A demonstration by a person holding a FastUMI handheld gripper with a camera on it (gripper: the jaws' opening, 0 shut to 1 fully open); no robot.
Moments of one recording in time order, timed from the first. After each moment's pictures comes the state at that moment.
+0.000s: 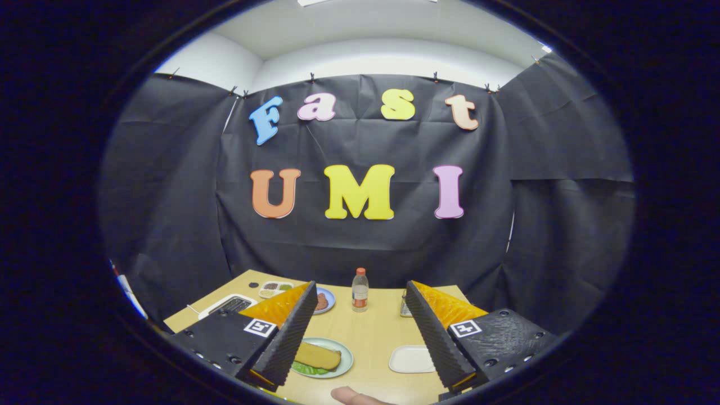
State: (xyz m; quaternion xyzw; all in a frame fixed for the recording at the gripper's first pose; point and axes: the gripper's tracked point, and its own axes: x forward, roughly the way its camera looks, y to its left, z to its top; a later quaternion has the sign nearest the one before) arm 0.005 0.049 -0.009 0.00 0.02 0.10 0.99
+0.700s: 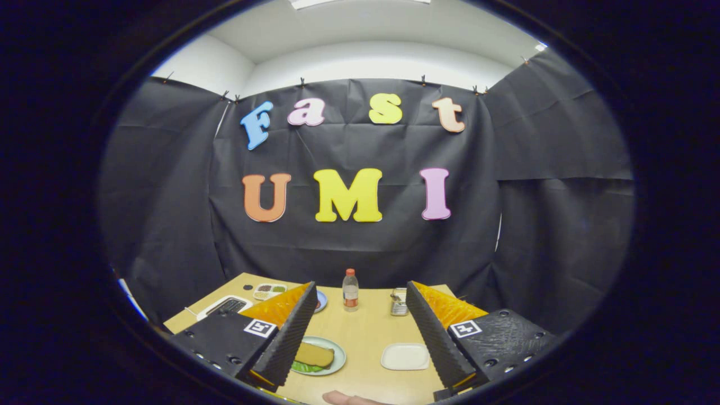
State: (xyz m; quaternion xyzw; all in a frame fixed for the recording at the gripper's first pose) arm -0.002 0.024 -0.024 0.00 0.03 0.07 1.00
